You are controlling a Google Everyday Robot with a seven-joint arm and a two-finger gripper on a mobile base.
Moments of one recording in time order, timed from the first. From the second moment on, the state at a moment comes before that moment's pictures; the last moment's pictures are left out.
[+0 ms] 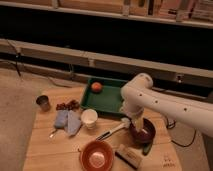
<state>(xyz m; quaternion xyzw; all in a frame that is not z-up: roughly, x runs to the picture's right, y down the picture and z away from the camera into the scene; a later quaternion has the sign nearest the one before) 0.090 0.187 0.717 -0.31 -0.08 -0.29 0.90</state>
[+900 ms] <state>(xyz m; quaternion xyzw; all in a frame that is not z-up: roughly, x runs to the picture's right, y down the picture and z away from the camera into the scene) 0.073 0.241 0.693 -0.33 0.01 -0.16 0.93</state>
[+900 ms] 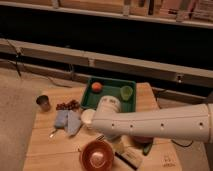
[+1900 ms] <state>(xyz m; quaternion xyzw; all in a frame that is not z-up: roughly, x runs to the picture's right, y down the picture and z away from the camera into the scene) 0.090 0.282 0.689 -0.36 0.02 -0.13 0.93</state>
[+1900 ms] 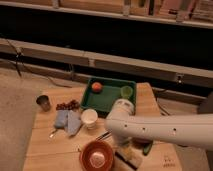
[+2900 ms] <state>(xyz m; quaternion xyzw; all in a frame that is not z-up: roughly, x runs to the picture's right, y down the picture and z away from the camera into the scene) 0.122 0.302 0.722 -0.38 0.01 -0.04 0.92</state>
